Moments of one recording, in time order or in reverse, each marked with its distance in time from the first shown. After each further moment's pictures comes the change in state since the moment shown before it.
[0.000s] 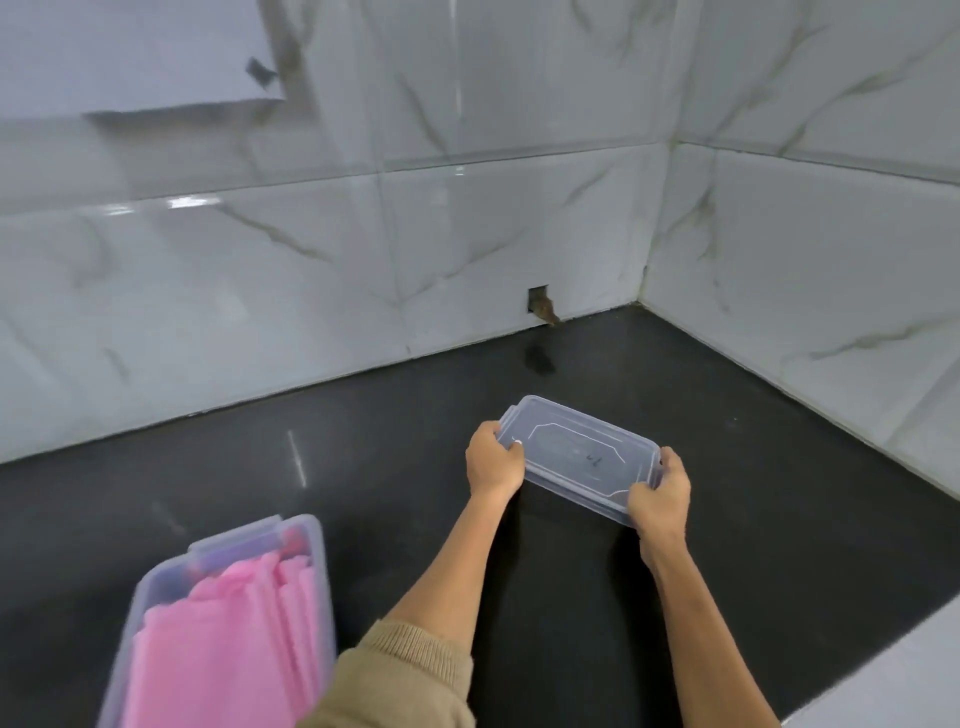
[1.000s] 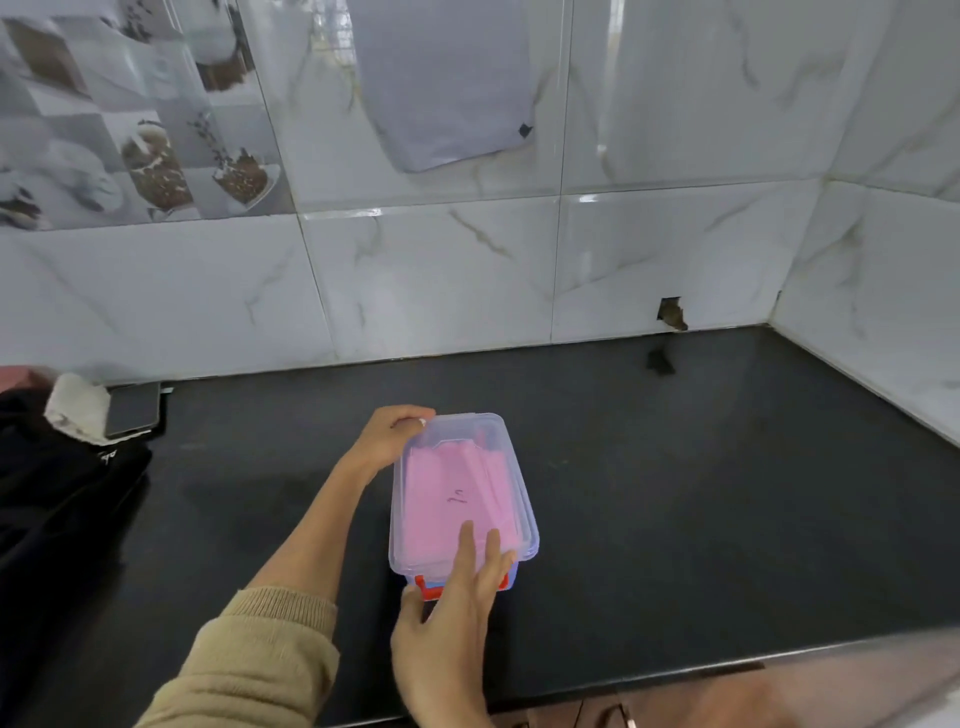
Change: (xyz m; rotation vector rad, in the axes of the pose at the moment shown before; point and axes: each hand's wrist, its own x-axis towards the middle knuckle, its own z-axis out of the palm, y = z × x) left_hand -0.114 -0.082 -0.300 0.051 0.059 0.045; right_hand -0.415 -0.017 0.051 -0.273 -0.708 -0.228
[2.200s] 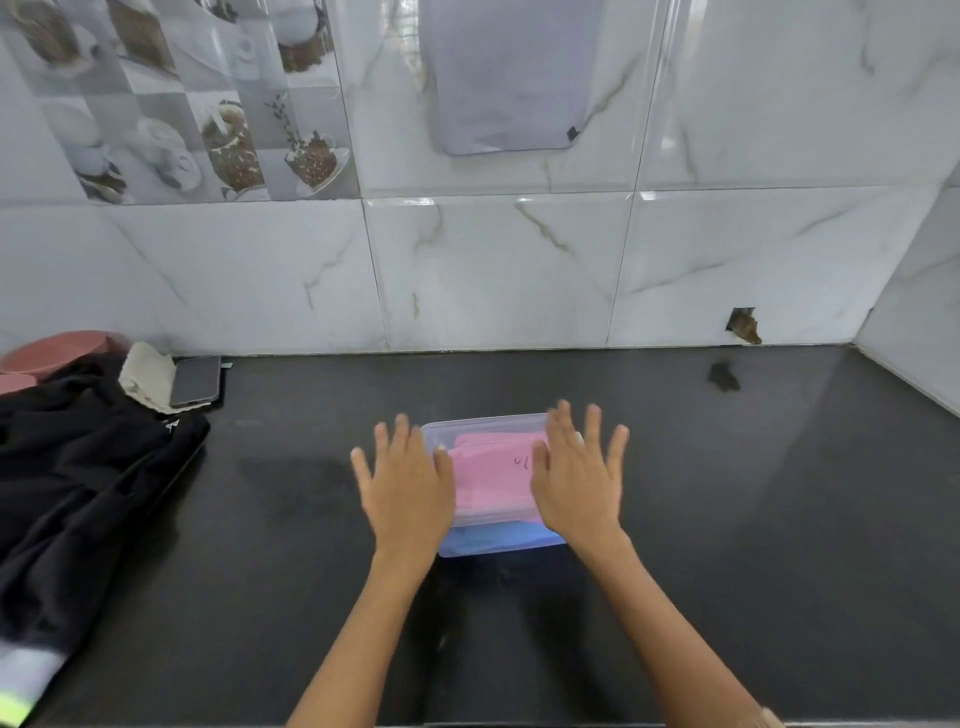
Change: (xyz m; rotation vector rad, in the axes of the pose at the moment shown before) left_hand -0.082 -0.005 0.014 0.782 0.540 -0.062; right_hand 0.162 0.004 -0.050 -0.941 0.188 -0.454
